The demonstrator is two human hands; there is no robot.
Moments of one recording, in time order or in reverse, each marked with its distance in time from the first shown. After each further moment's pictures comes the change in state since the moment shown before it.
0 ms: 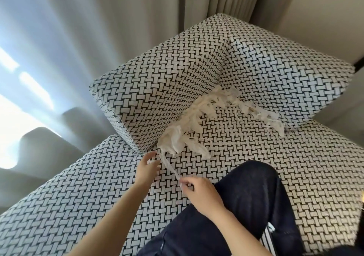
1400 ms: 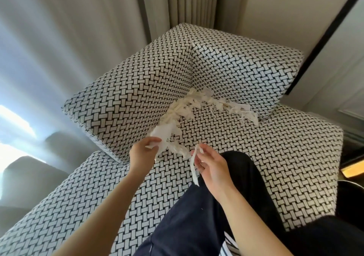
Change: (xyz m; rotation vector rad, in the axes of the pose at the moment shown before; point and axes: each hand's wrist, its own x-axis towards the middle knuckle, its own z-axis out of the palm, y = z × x) left_hand -0.039 0.081 0.043 0.422 0.058 0.450; right_hand -0.010 0.021 -0.068 1.546 0.360 0.194
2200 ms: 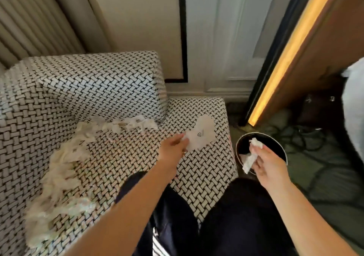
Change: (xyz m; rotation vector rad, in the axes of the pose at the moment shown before) left_hand -0.091 0.179 0.267 -0.296 -0.735 -0.139; right_hand -0.108 -0.169 -0.270 0.342 0.780 -0.375
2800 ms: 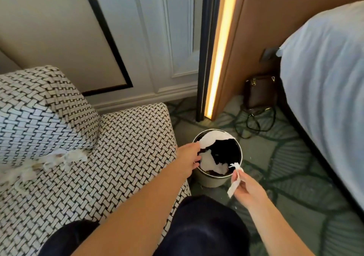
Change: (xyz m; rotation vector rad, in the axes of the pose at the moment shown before) left_hand 0.054 -0.020 0.221 0.152 -0.322 -0.389; right_hand 0.078 -0.012 -0.121 0.511 0.347 0.220
